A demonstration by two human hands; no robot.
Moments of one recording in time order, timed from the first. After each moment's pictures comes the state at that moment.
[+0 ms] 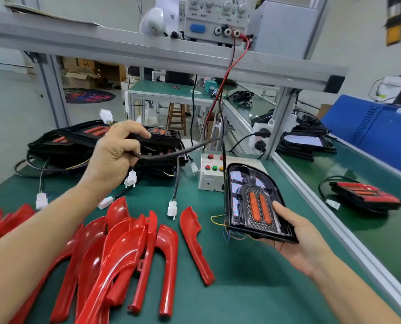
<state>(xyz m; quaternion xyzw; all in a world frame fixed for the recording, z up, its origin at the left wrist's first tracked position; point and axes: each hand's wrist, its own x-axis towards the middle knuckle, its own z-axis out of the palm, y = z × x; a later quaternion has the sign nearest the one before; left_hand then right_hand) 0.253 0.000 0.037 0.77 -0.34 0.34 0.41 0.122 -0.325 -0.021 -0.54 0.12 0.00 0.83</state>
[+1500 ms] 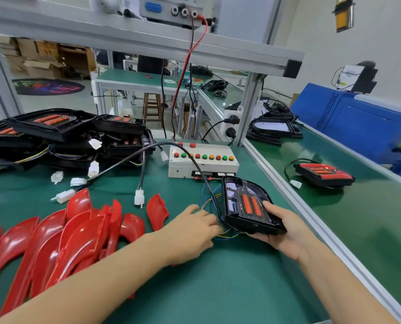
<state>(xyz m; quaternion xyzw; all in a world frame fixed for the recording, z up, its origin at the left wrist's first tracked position) 0.166 -0.160 -0.053 0.84 -0.54 0.07 -0.04 0.105 -0.391 -0.053 -0.52 0.24 0.02 0.82</state>
